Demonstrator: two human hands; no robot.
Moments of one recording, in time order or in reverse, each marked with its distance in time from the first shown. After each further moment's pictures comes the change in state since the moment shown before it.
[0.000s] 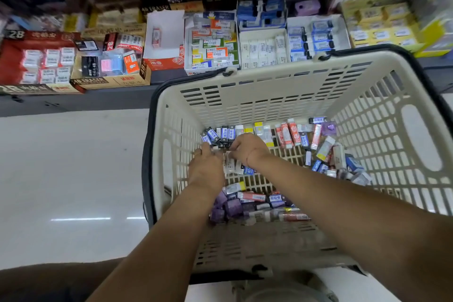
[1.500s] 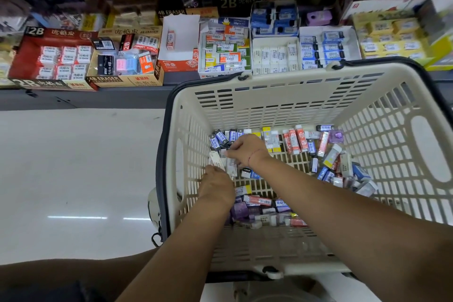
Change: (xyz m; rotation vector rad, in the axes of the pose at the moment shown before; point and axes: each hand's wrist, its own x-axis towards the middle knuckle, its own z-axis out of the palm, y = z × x) left_hand -0.026 0.014 -0.002 -0.099 -0.248 -0.234; right_hand 0.003 -0.019 0.012 0.297 0.027 0.037
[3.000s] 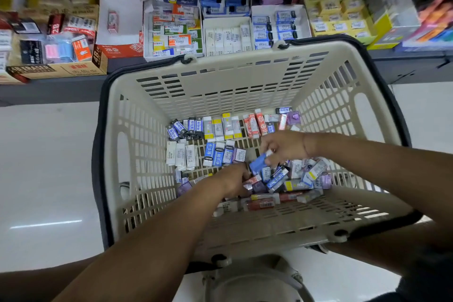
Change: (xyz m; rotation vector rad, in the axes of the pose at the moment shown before) left_hand 0.019 0.078 0.043 -0.155 -0.348 0.533; right_hand -0.041 0.101 -0.149 -0.375 -0.464 -0.111
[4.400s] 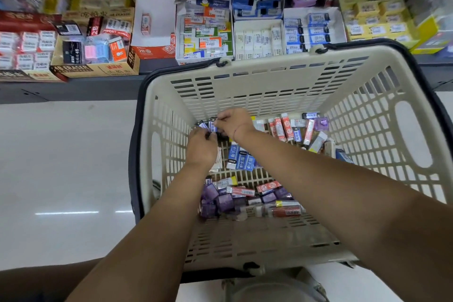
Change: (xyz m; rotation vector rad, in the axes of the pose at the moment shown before) left_hand -0.023 -0.061 -0.073 -0.554 0.812 -0.246; right_hand 0.136 -0.128 0.039 0.565 0.597 0.033
